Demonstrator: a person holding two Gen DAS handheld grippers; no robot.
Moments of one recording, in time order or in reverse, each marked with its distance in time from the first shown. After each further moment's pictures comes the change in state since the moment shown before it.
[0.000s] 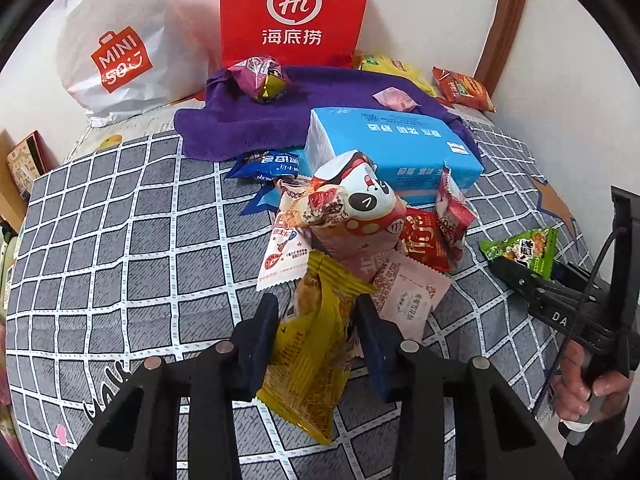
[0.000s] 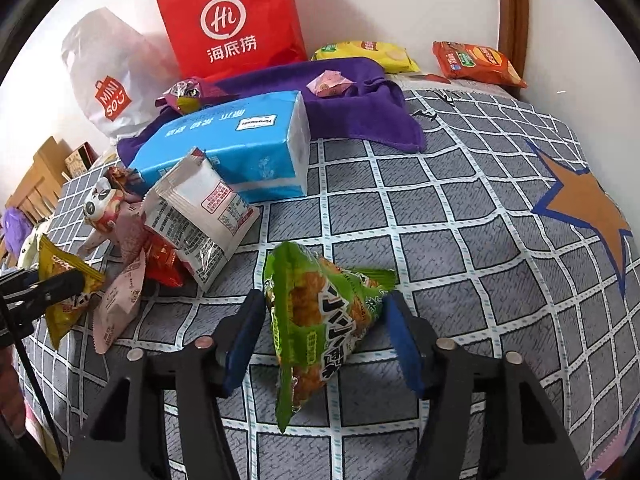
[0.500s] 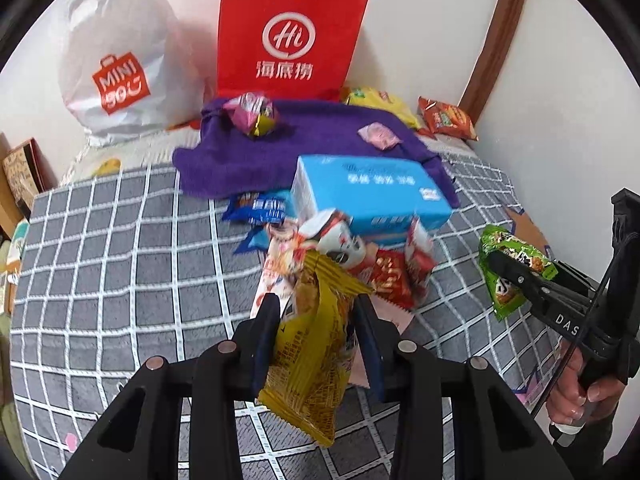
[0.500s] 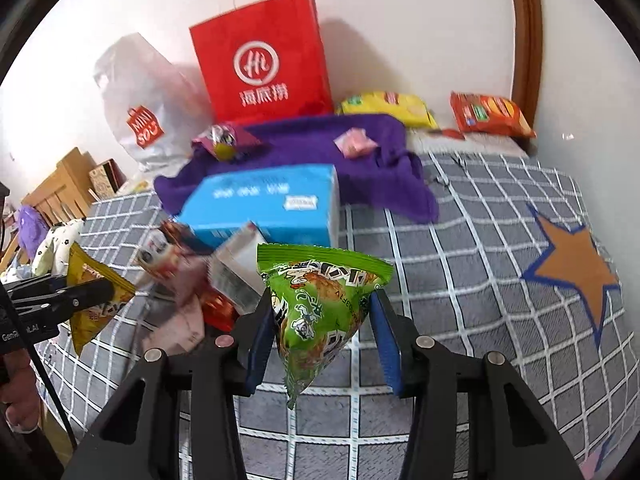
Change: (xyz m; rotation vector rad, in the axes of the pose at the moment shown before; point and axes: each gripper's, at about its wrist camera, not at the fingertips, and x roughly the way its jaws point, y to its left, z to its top) left arm -0.033 -0.003 0.026 -0.019 -0.063 -0.055; right arm -0.049 0.014 0.032 -0.052 -0.111 0.058
